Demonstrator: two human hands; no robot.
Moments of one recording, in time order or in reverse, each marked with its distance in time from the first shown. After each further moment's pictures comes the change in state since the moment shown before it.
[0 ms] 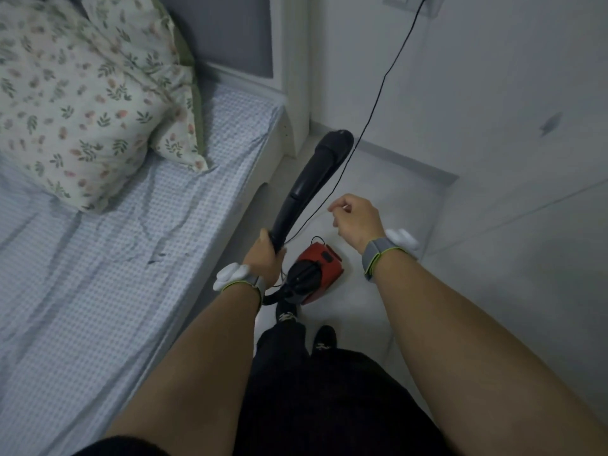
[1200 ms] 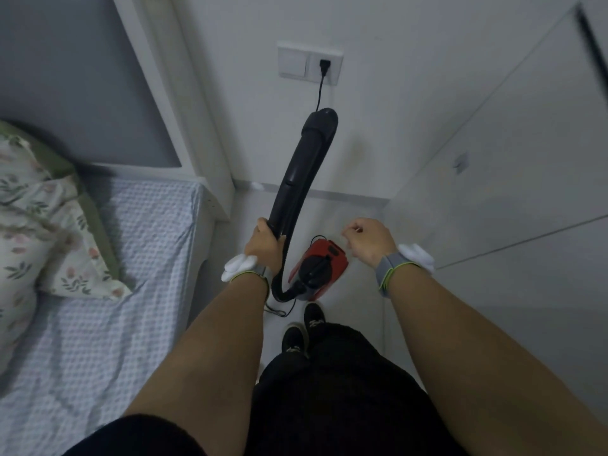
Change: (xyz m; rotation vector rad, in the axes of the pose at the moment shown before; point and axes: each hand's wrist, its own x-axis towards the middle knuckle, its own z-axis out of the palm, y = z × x) left_hand 0.257 0.189 -0.033 0.033 -0.074 0.257; right_hand 0.196 -0.016 -0.109 -0.104 0.239 0.295
